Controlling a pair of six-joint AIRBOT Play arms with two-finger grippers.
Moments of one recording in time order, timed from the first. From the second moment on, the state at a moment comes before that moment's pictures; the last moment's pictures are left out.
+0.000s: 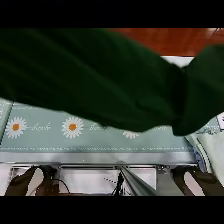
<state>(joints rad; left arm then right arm) 0.40 -0.70 1.78 0.75 -1.26 -1.16 -0.15 -0.78 1.68 -1.52 1.46 1.57</state>
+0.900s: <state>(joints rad) 0.15 -0.75 0.77 0.84 -1.09 -1.17 -0.15 -1.62 1.68 -1.19 1.44 1.47</state>
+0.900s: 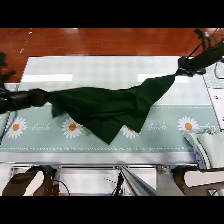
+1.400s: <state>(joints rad) 0.07 -0.82 0.65 0.84 -0.98 -1.16 -0.18 -1.59 1.68 -1.23 1.44 1.48</state>
